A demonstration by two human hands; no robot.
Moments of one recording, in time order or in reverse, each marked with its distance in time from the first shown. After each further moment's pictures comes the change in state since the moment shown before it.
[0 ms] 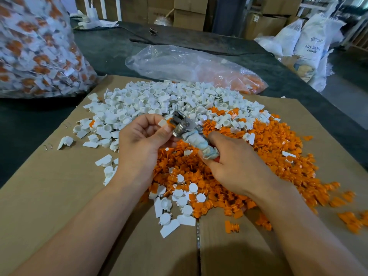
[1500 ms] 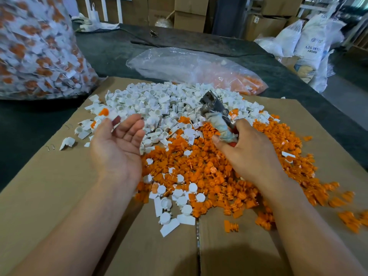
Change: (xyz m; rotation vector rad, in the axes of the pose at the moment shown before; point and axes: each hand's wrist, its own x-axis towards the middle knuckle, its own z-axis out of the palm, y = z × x) left_hand 0.009 0.014 -0.015 -0.591 0.521 -0.226; right_hand 0.005 0.024 -0.002 0.017 0.274 0.263
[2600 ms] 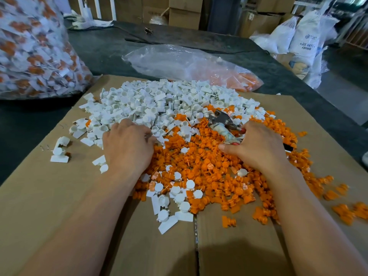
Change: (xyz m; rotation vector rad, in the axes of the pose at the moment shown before) left_hand 0.020 -0.016 -0.009 2.101 -0.198 0.605; right_hand 0.018 0.033 0.001 -0.374 -0.076 0.187
